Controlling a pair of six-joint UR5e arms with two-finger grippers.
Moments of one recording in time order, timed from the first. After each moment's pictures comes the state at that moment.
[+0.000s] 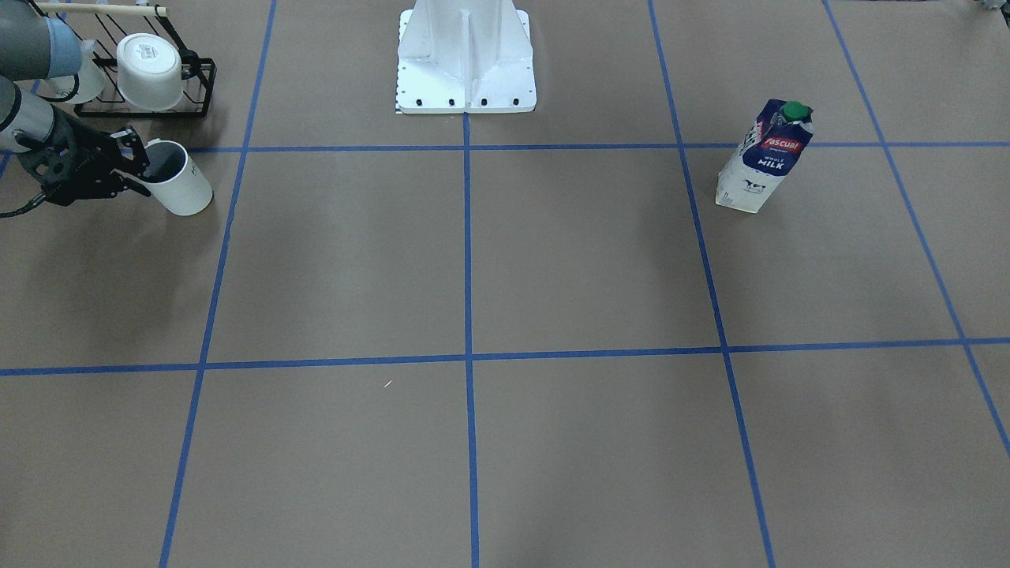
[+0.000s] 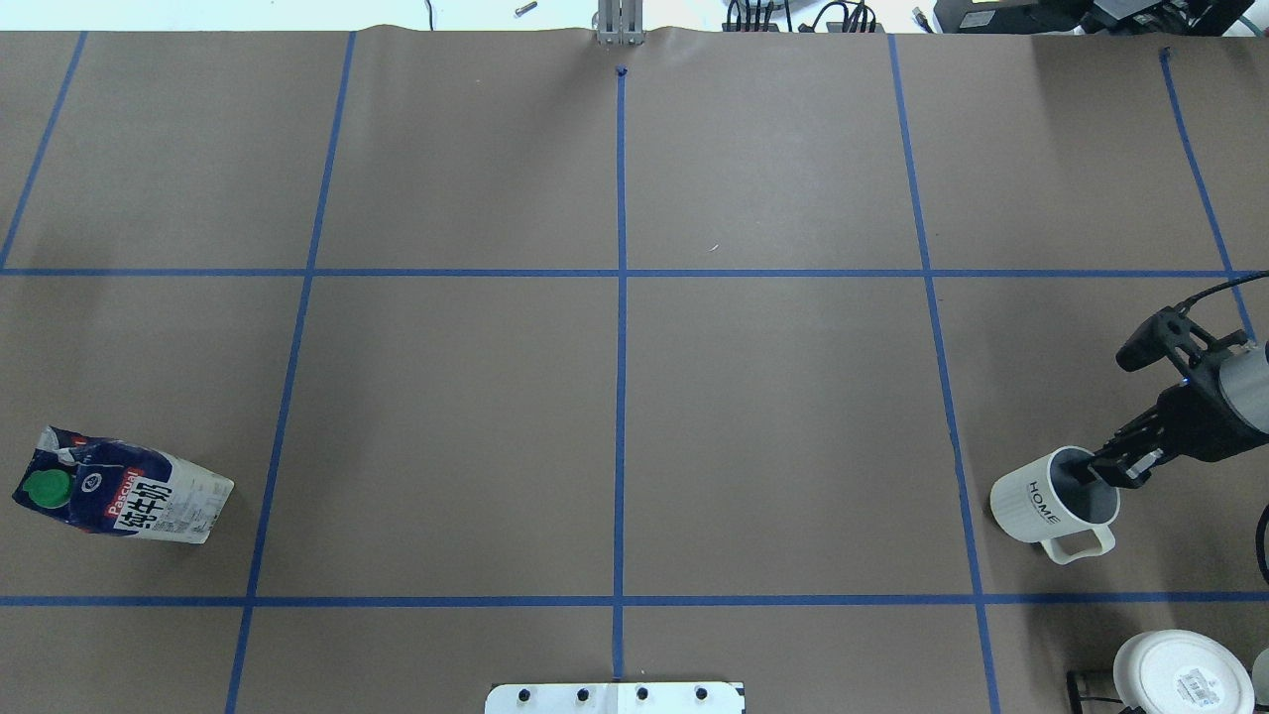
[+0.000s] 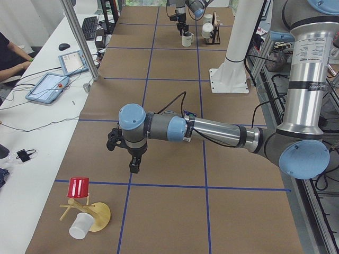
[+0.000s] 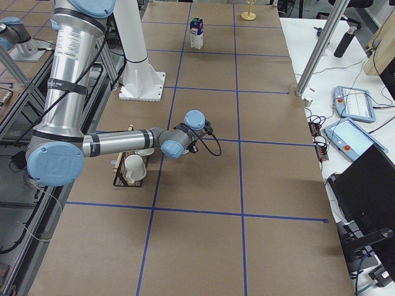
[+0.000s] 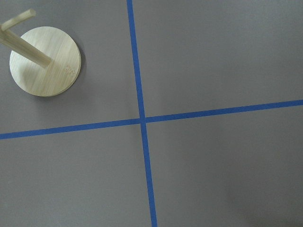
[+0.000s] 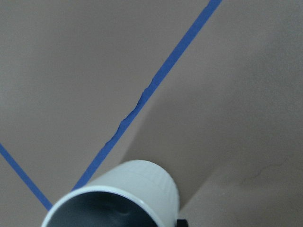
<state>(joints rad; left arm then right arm) -1.57 -1.61 -1.71 -1.51 -2.38 0.04 0.88 -1.79 1.82 -0.85 2.43 0.34</state>
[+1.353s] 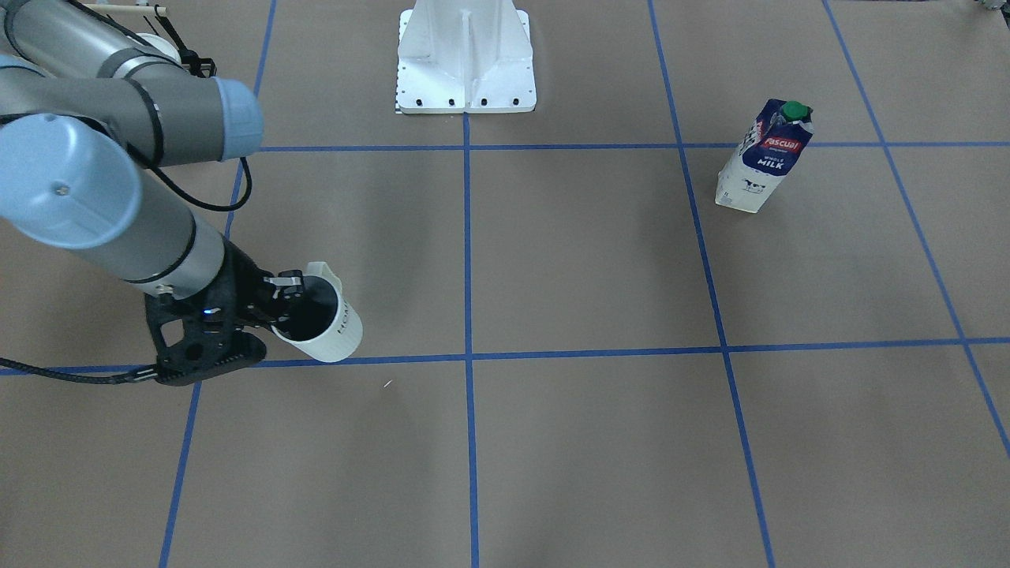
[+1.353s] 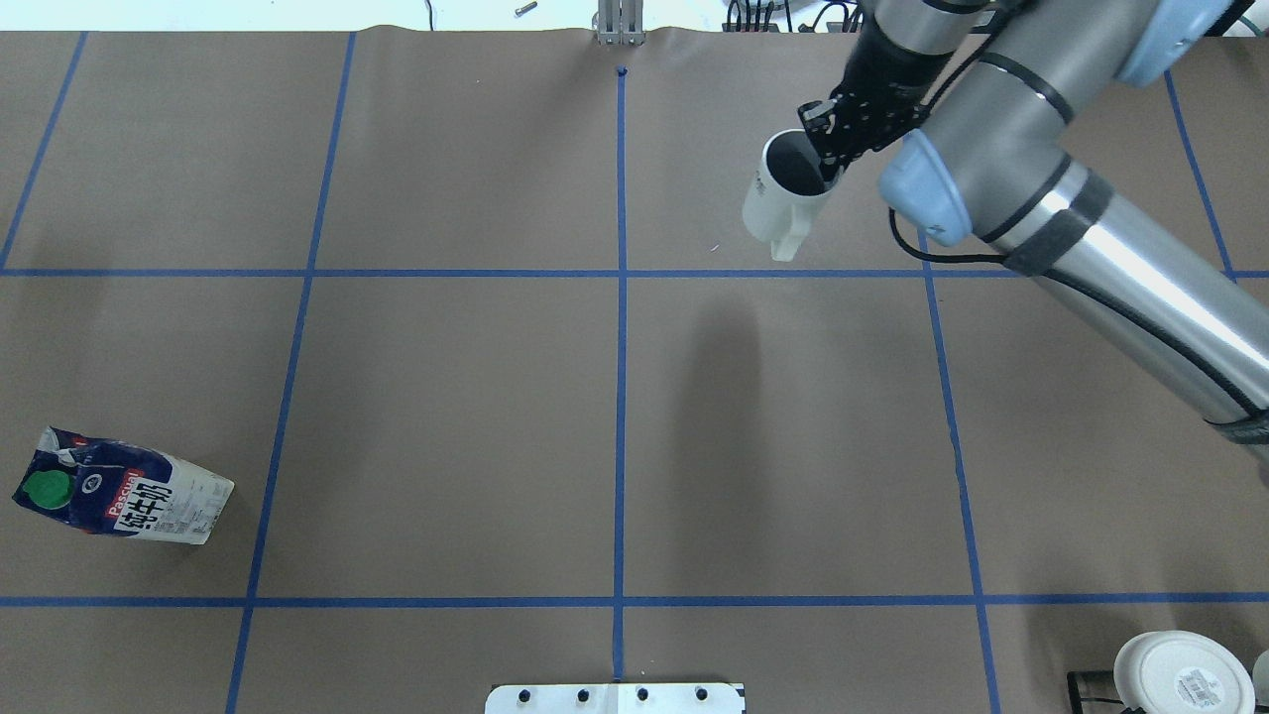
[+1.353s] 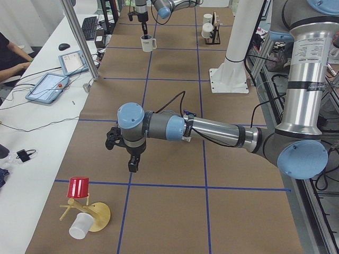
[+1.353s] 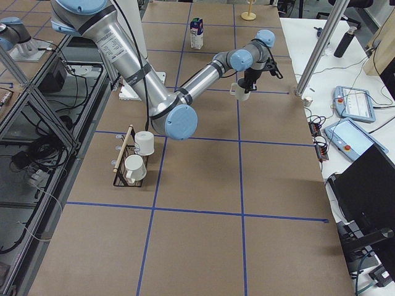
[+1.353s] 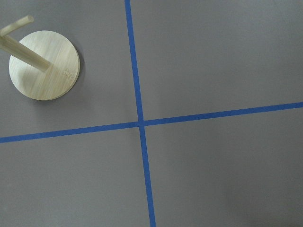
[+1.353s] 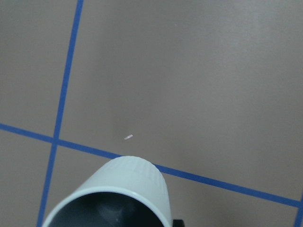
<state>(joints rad) -1.57 -1.62 -1.71 -1.51 -2.38 0.04 0.95 -0.78 1.46 -1.69 2.28 0.61</state>
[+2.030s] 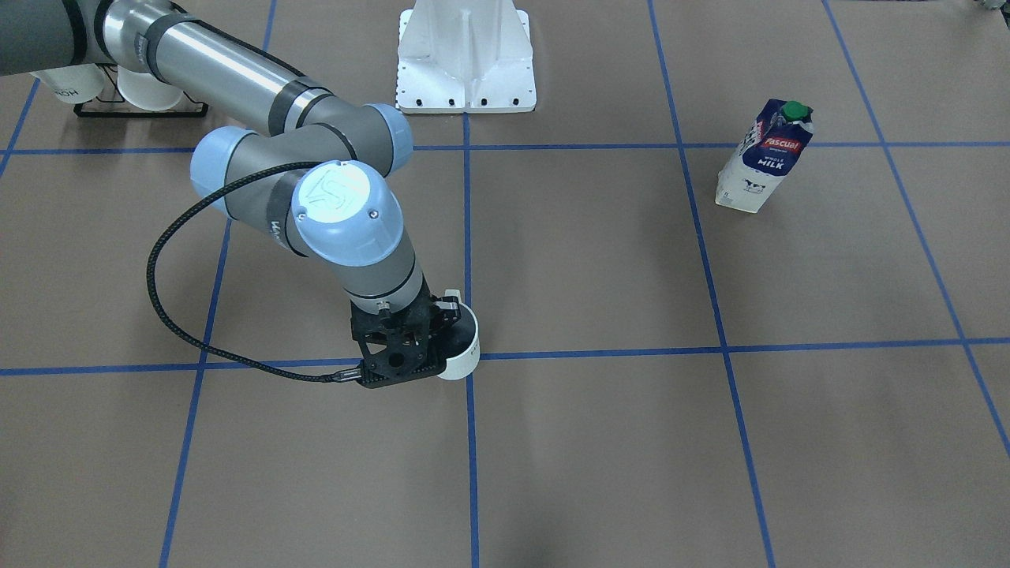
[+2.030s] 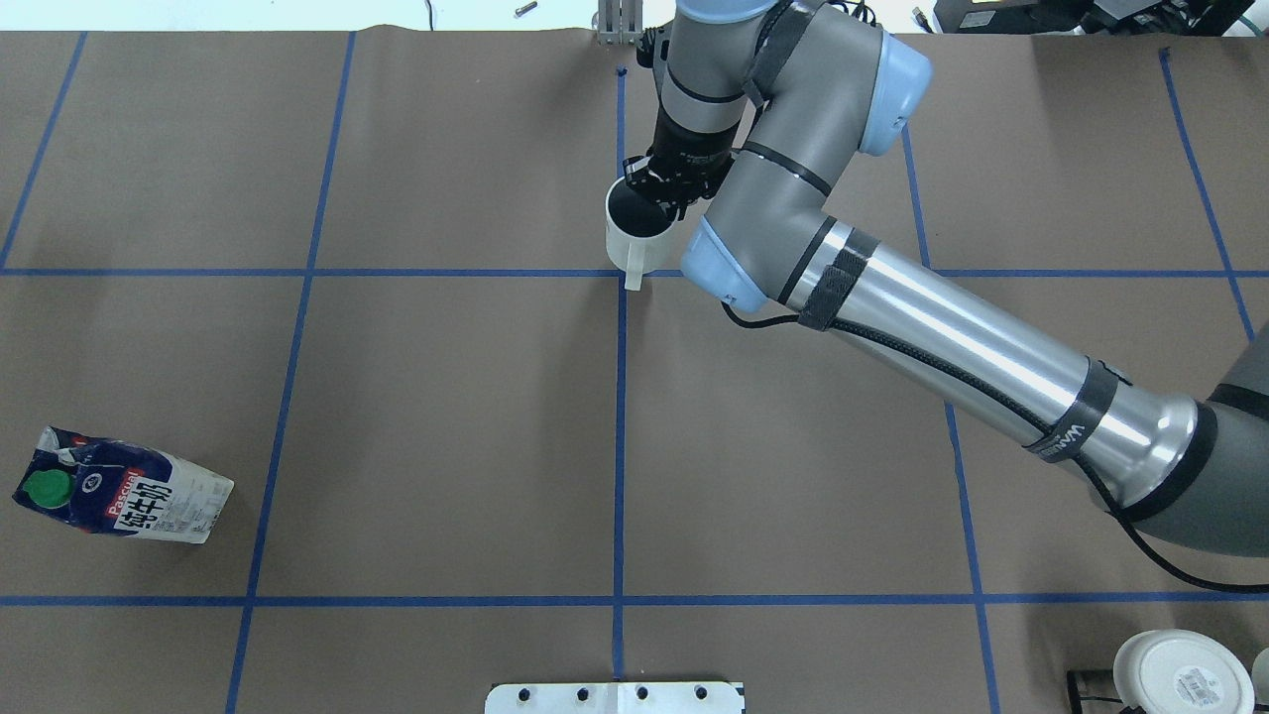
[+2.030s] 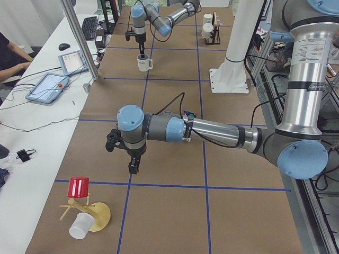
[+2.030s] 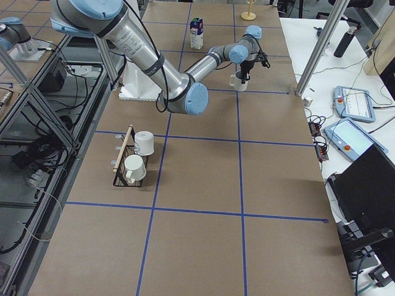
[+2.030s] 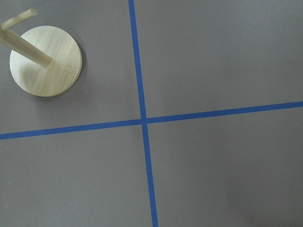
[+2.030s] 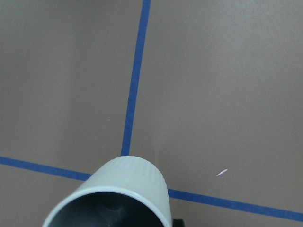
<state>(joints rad) -1.57 -1.62 -1.69 -1.51 -2.38 0.04 0.77 -0.60 1.22 -1.49 2.09 0.85</state>
